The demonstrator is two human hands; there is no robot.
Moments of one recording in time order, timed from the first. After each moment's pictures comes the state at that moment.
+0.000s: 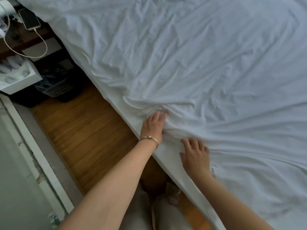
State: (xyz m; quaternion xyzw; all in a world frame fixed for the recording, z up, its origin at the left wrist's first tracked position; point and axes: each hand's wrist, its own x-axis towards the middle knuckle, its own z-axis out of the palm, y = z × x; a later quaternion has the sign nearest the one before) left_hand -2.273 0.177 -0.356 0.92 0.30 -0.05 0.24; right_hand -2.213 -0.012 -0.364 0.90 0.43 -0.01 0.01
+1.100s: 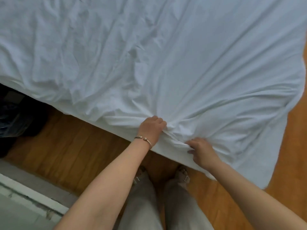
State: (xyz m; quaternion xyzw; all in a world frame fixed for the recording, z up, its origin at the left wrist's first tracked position) left_hand -2.252 0.091 -0.345 0.98 -0.08 -0.10 0.14; right_hand -2.228 -0.148 -0.344 0.92 0.27 -0.28 -0.09
